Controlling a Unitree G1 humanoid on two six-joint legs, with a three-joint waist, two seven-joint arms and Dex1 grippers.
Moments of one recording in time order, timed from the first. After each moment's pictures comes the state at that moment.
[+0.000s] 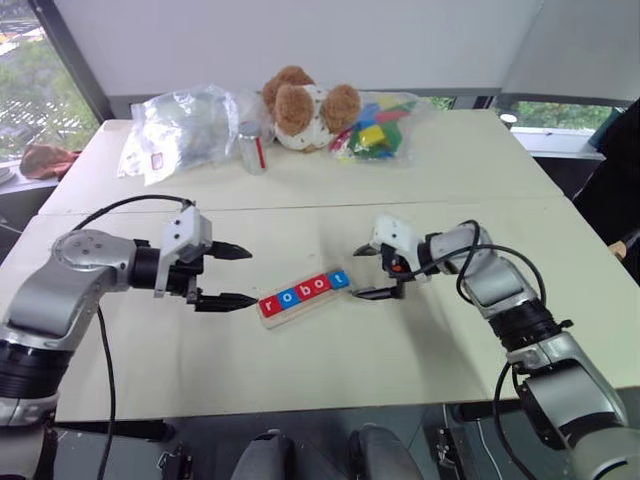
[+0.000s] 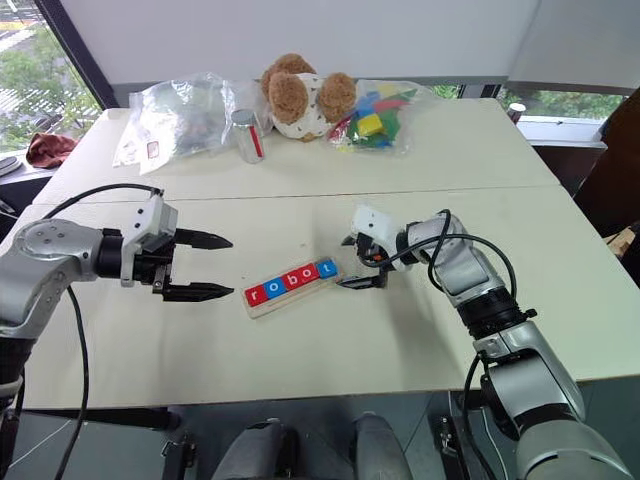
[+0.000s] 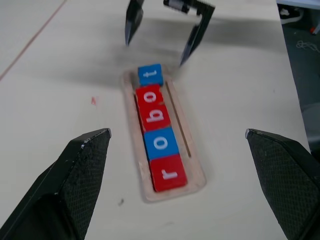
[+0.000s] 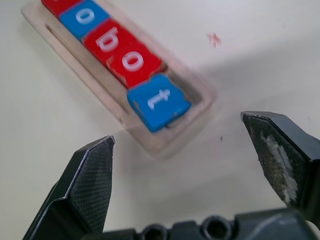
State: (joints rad) left arm -0.48 0.92 -0.01 -0.15 -0.49 0.52 -1.28; right arm -0.76 -0.56 0.33 0.32 -0.04 0.24 1.17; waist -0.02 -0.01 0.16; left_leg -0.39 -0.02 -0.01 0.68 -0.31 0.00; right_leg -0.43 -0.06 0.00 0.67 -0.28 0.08
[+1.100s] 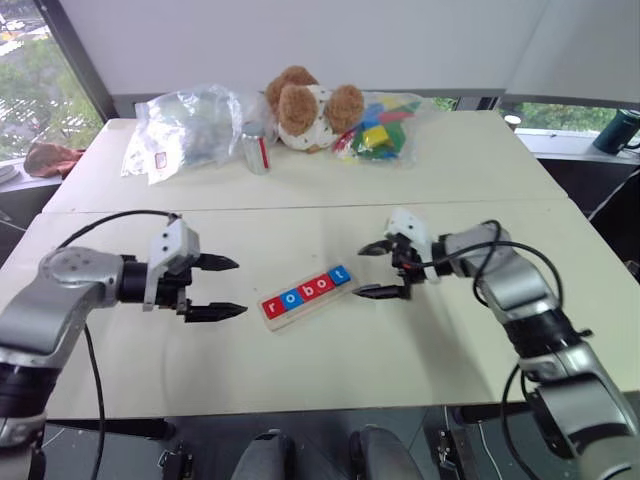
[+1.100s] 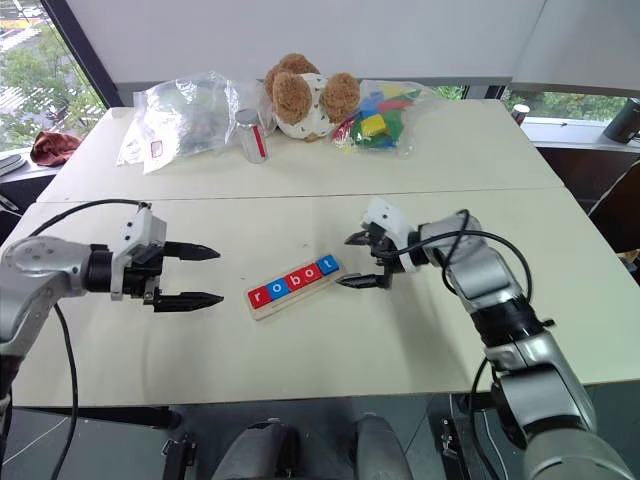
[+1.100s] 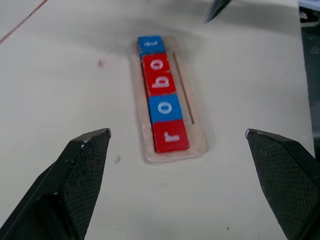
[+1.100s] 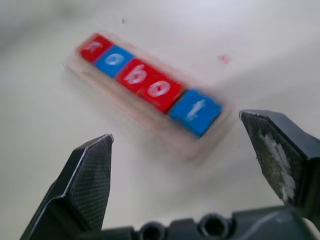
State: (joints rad) left arm -0.19 0.94 0.14 -0.21 -0.51 0.55 -1.22; right arm -0.55 -0.66 0.13 -0.15 0.24 0.80 1.19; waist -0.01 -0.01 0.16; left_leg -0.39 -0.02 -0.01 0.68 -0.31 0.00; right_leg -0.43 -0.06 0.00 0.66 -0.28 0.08
